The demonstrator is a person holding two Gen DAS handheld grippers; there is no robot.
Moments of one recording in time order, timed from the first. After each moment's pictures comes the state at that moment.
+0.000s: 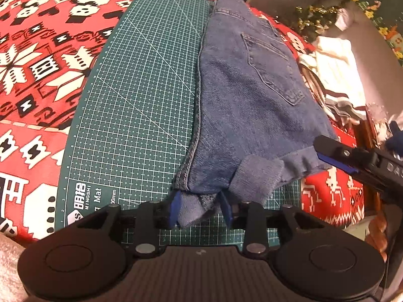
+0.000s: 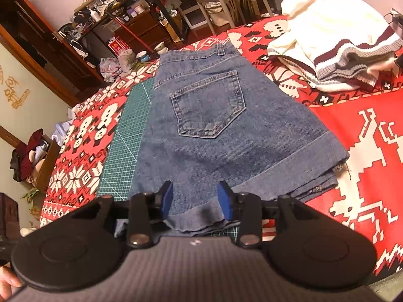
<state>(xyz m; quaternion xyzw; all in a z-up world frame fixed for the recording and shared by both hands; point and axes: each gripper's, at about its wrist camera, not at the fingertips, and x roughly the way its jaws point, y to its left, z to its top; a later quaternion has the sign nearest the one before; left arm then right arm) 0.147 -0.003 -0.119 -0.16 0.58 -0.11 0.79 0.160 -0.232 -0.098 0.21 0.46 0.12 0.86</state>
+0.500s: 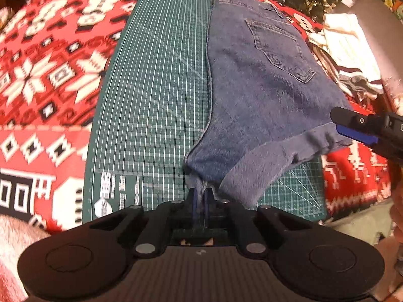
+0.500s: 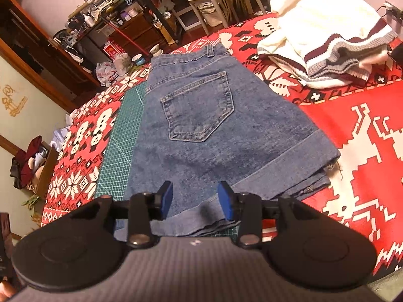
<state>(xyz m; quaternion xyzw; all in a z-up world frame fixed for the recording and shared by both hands) 0.132 0.003 -0.110 -0.10 0.60 -0.08 0.79 0.161 -0.246 -0.103 0.22 0.46 0.11 0.85</state>
